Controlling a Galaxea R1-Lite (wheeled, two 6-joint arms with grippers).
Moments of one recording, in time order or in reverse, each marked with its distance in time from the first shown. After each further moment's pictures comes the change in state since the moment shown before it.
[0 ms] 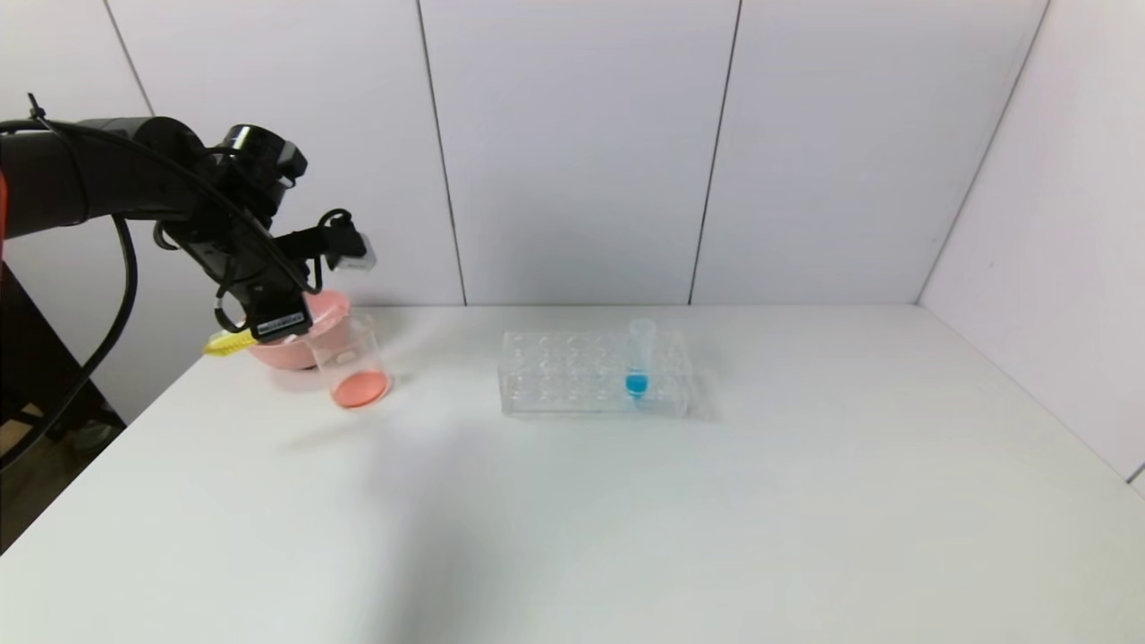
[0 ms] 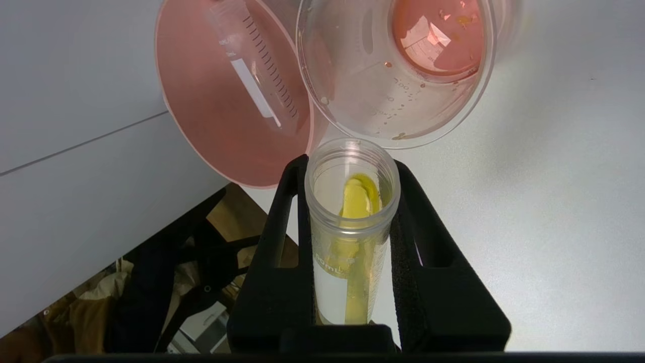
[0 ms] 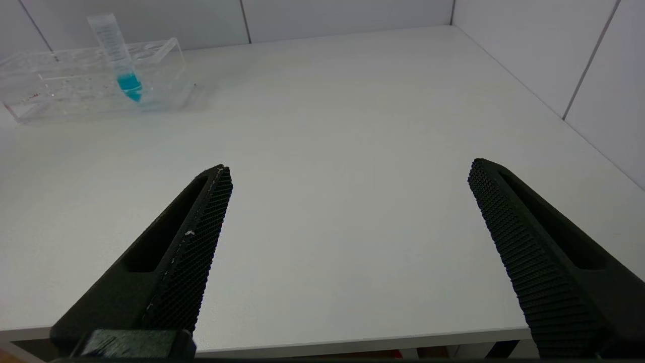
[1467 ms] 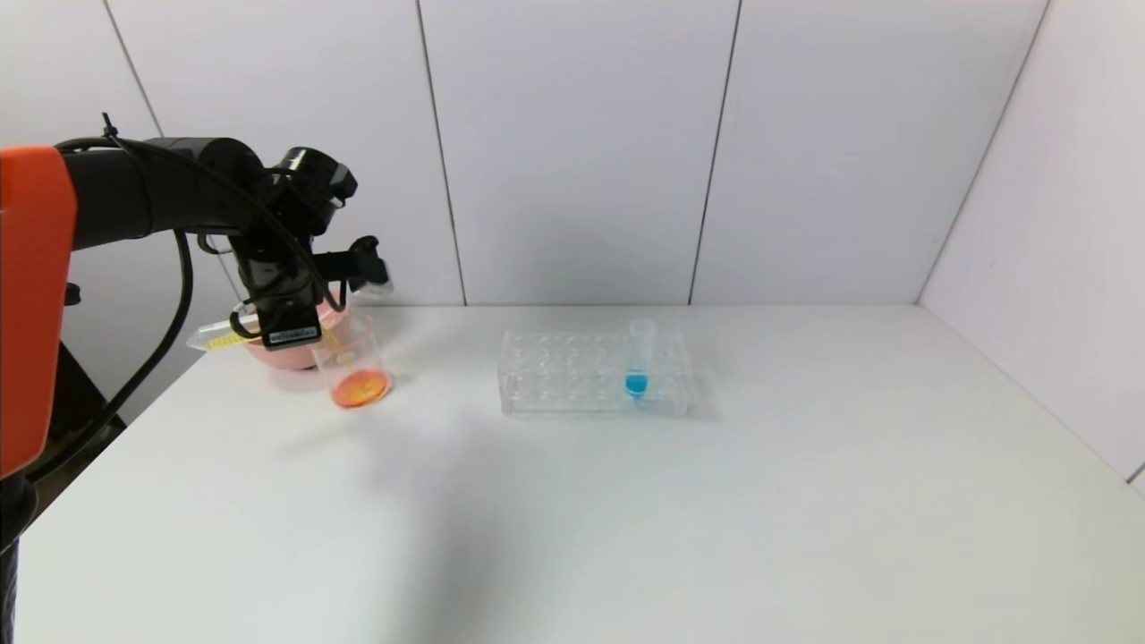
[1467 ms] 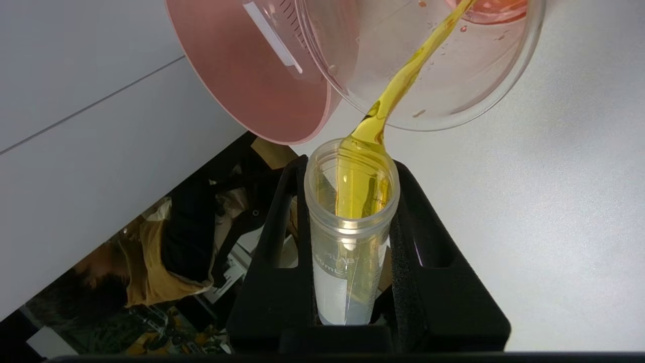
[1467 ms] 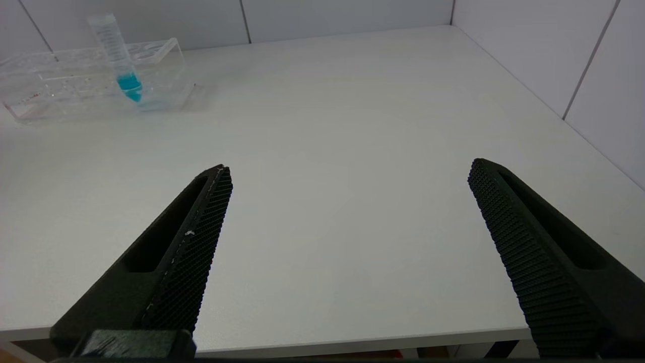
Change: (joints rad) left arm -0.079 0.047 -0.010 0.015 0.309 0.013; right arm 0.000 0.000 0.000 0.000 0.000 0.000
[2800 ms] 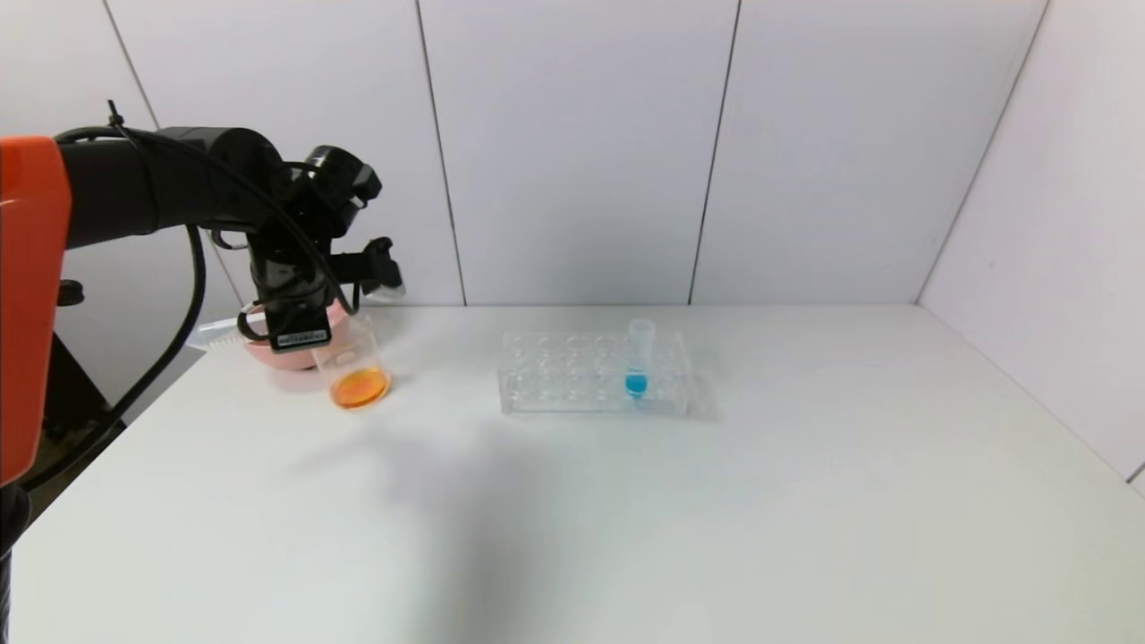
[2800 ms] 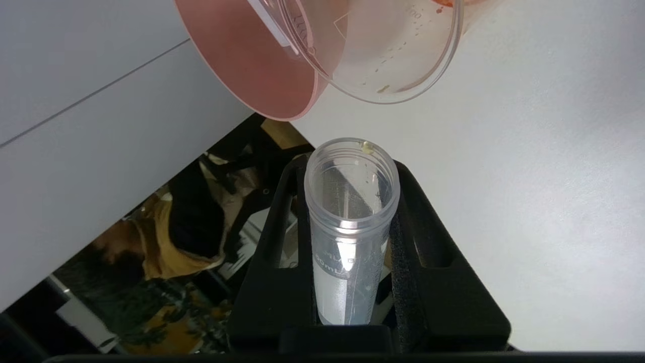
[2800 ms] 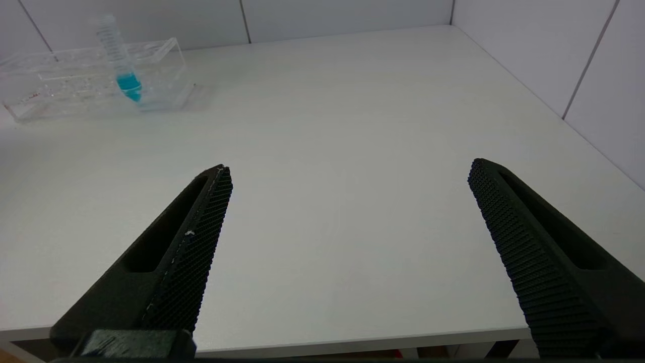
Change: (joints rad) left arm -0.058 -0.040 0.019 0.052 0.053 -0.083; right arm 0.000 0.000 0.000 0.000 0.000 0.000
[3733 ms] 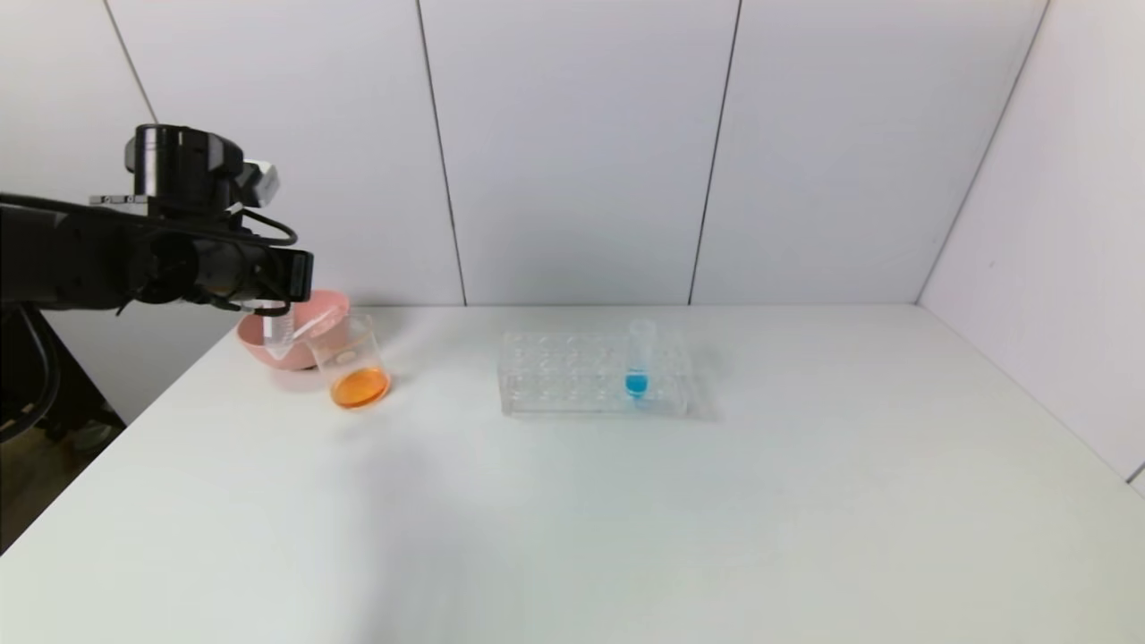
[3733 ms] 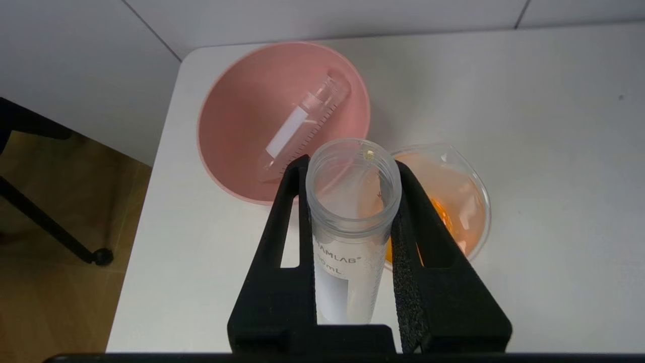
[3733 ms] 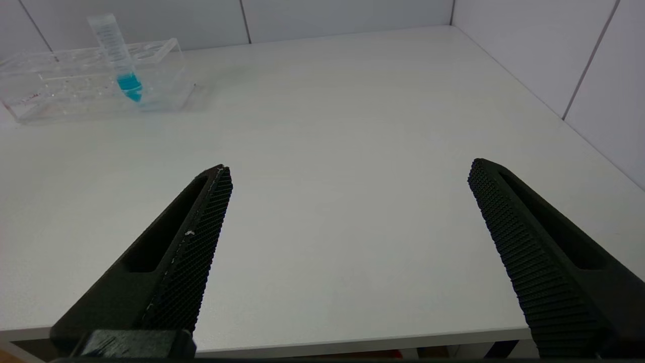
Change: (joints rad) left arm 0.164 -0.294 0.689 -1.007 -0.358 -0.900; right arm 0.000 0.000 0.000 0.000 0.000 0.000
